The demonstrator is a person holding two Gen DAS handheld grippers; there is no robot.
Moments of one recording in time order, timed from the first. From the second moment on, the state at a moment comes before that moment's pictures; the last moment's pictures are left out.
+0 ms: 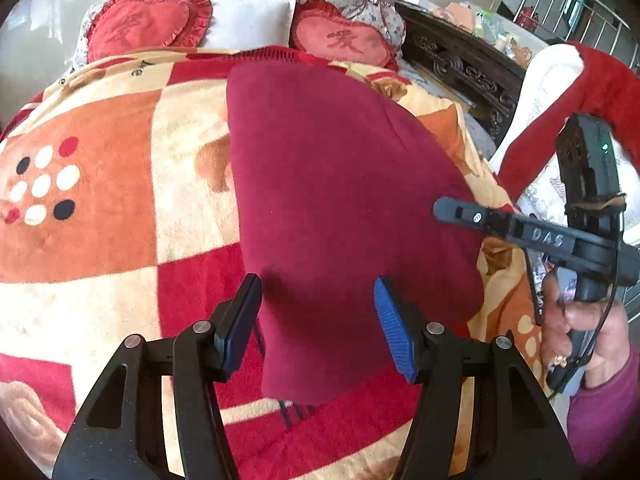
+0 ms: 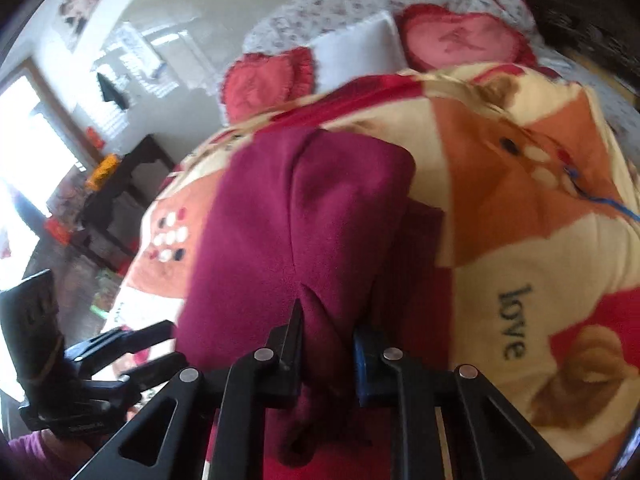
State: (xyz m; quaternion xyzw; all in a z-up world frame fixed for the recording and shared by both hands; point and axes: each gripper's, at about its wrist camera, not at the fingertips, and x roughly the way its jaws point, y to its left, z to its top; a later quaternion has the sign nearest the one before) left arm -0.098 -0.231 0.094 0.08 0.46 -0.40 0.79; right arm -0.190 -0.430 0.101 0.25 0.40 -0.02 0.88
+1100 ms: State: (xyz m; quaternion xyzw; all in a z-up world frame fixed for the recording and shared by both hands) left arm -0.091 -0.242 0.068 0.09 0.46 -0.36 0.81; right arm -0.129 -0.427 0.112 0.20 0.38 -0.07 0.90
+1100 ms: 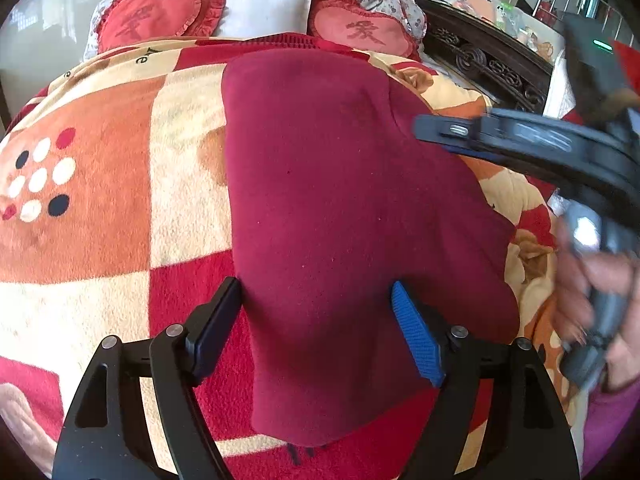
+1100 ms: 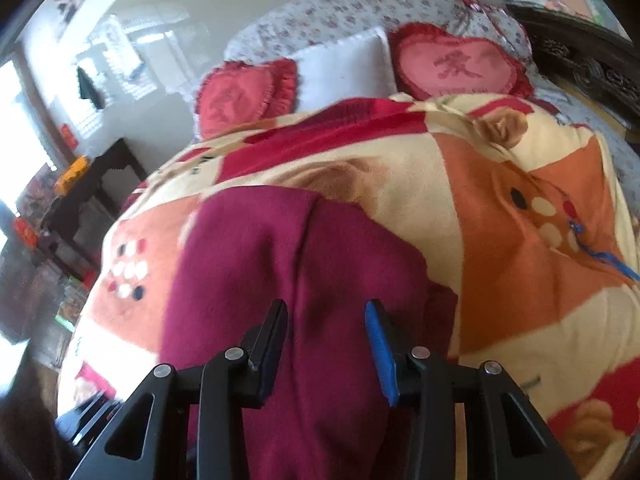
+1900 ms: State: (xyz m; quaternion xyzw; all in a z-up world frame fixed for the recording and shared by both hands) left arm -0.092 -0.222 0.085 0.05 0.46 -0.36 0.81; right arm -0.192 -0.421 0.088 0.26 0.37 -0.09 0.89
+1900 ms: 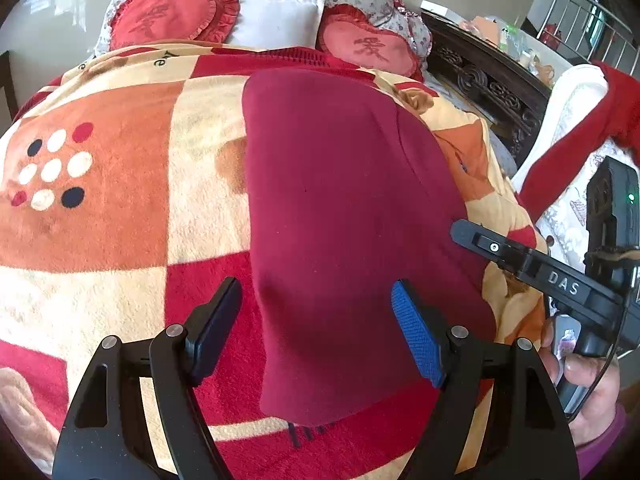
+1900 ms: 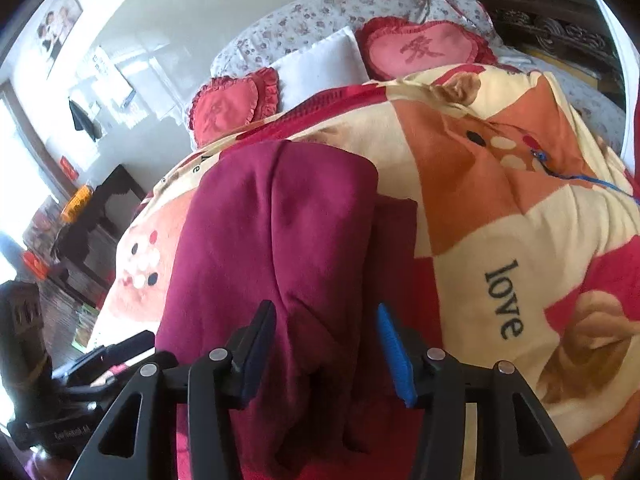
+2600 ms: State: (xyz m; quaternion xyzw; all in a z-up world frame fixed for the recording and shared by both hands) left arm -0.062 -0.224 0.072 -0.02 0.49 -0.39 0.78; right arm -0.213 -0.455 0.080 0.31 0.30 -0.10 0.90
